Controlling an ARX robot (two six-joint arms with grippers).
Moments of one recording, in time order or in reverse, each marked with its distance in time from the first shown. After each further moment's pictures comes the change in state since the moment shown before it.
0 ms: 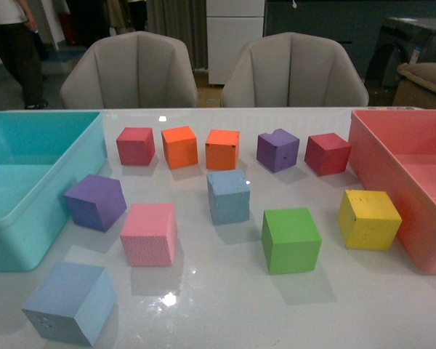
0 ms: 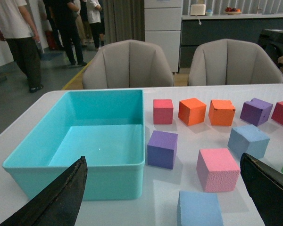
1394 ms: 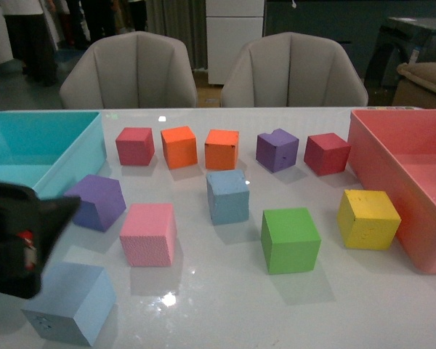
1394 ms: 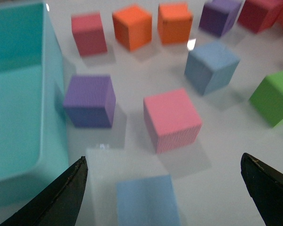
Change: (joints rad) left arm -0.209 1.276 0.337 0.515 0.032 0.028; right arm 0.000 0.000 0.000 0.000 0.000 0.000
